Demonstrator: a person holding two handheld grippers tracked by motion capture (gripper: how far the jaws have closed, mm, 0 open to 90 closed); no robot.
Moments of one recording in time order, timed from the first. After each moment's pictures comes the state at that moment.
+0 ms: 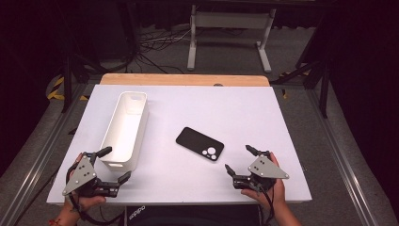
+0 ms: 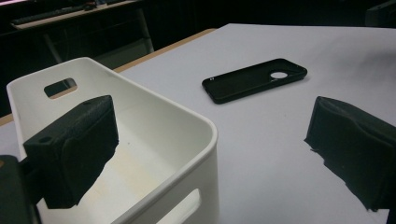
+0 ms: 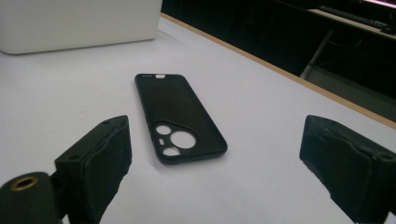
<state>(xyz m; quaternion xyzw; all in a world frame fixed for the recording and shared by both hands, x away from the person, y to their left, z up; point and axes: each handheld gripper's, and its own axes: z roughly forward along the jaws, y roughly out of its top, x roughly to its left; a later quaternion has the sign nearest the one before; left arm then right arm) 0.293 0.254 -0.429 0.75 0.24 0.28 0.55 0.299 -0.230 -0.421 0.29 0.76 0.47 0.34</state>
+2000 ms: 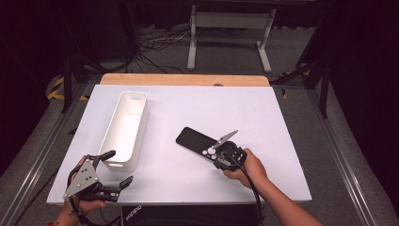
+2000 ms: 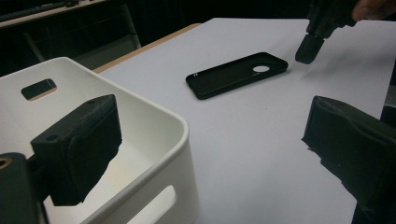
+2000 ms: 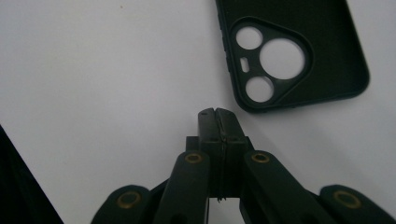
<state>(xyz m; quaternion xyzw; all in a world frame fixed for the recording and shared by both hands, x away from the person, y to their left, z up) 0.284 0.250 -0.427 0.77 0.22 0.26 0.54 0.374 -0.160 -0.415 0.33 0.92 0.21 0.06</state>
